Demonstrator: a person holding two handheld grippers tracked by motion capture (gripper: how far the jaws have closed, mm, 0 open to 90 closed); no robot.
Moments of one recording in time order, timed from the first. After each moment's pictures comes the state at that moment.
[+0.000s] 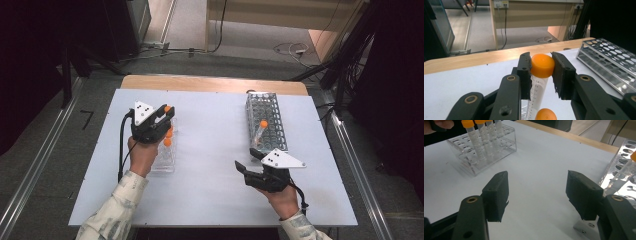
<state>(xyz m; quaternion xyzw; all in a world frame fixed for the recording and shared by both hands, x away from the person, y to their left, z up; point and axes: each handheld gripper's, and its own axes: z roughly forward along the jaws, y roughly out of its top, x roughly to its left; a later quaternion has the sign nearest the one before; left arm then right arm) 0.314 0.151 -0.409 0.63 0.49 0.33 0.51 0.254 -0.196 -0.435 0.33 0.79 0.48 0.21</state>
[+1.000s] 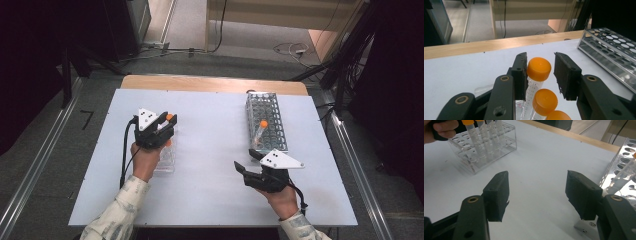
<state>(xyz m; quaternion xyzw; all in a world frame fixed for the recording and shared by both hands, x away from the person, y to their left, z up) 0.313 0.149 -0.430 0.63 0.50 0.31 0.49 0.253 -0.194 -0.437 0.33 0.79 0.47 0.21</state>
